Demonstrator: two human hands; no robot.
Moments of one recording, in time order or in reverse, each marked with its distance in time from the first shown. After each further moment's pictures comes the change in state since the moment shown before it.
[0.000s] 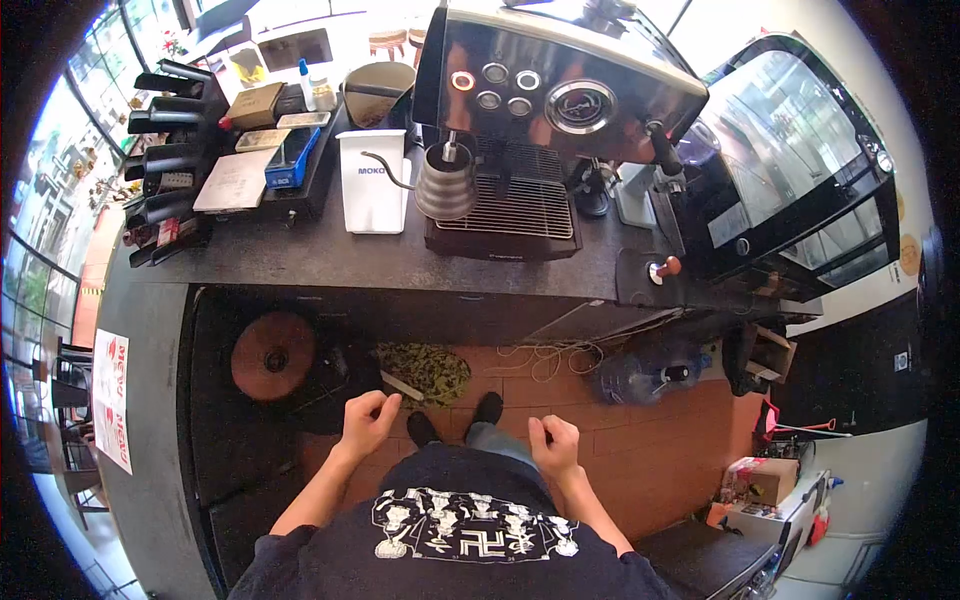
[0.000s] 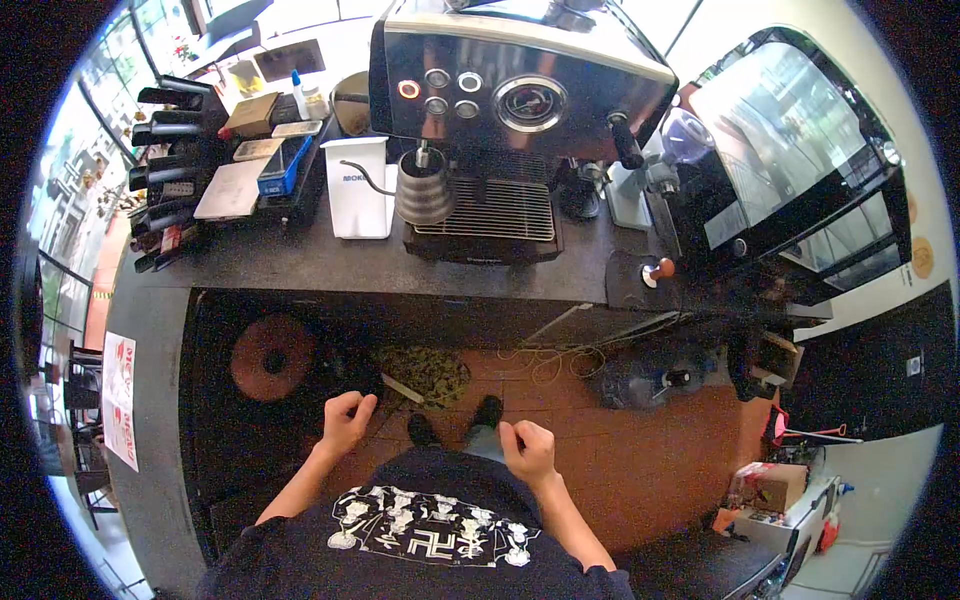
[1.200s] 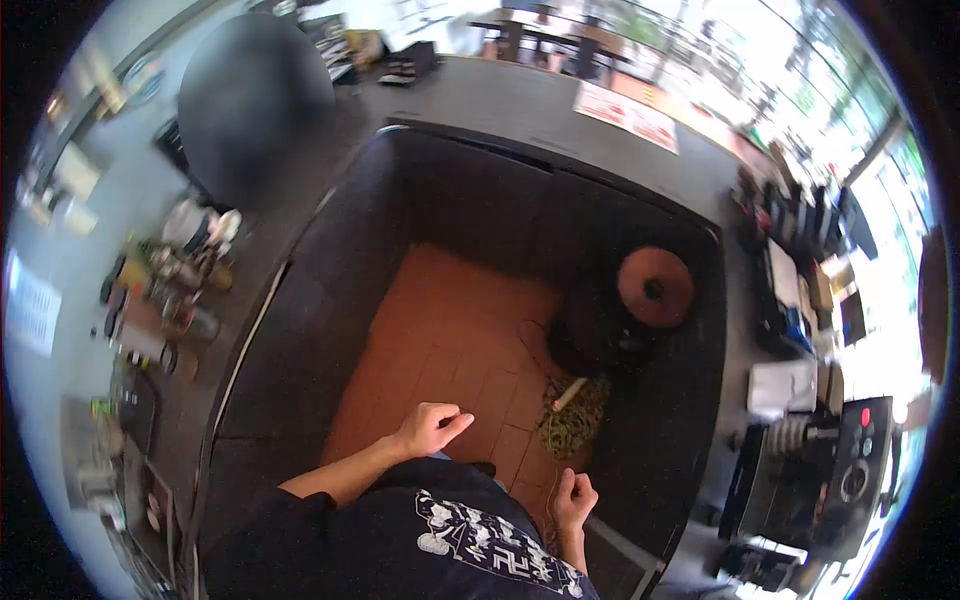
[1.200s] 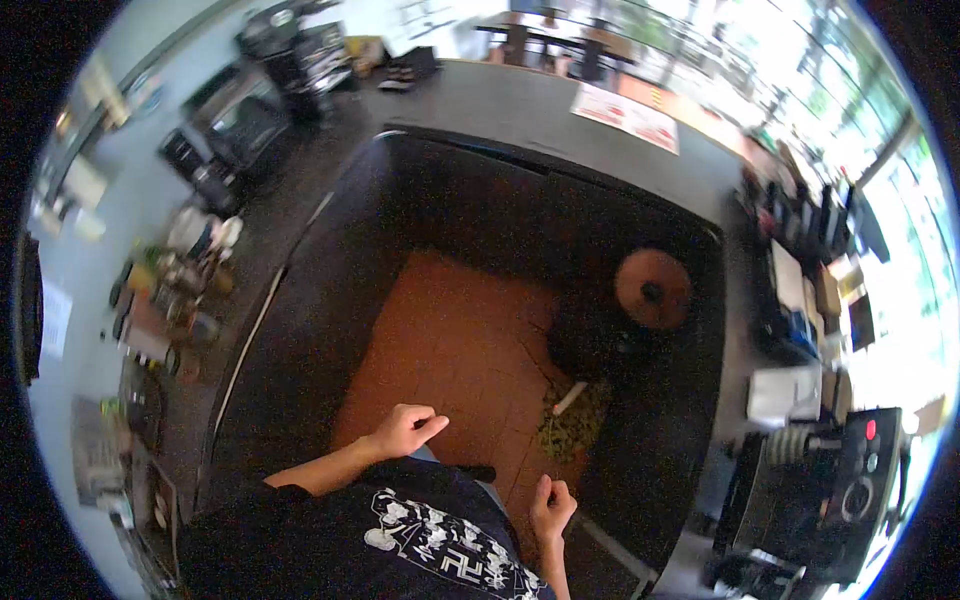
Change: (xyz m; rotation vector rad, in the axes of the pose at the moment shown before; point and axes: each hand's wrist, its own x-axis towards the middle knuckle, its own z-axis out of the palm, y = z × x) left_hand -0.362 0.205 0.270 0.172 1.231 -0.794; right_hand -0.031 0.062 -0.016 0.459 -1.237 -0.533
